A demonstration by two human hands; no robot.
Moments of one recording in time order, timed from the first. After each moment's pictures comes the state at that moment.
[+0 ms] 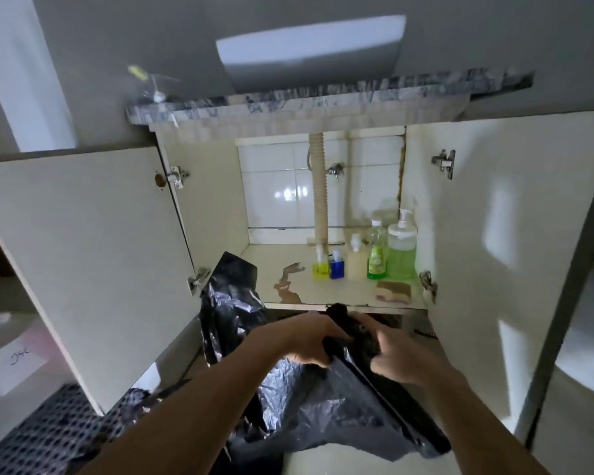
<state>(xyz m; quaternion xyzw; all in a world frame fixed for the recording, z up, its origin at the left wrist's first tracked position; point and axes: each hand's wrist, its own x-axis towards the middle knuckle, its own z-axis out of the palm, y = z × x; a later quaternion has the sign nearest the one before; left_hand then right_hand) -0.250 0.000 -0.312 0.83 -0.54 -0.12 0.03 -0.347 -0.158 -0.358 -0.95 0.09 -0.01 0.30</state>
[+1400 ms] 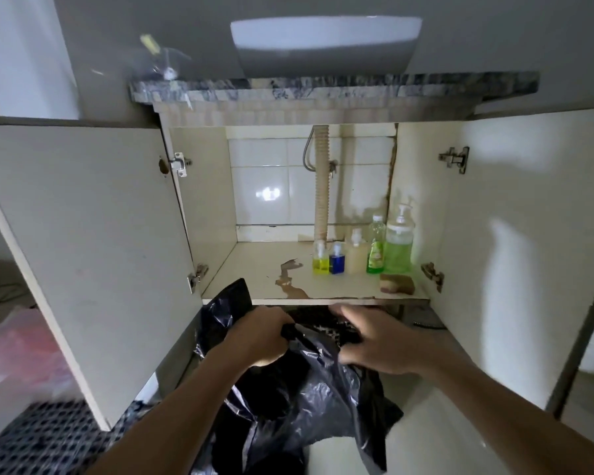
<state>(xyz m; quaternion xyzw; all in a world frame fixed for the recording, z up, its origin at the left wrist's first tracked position) -0.174 0.125 -0.351 0.89 -0.43 0.00 0.12 -0.316 -0.040 -0.335 -0.97 0.05 -0.01 0.26</state>
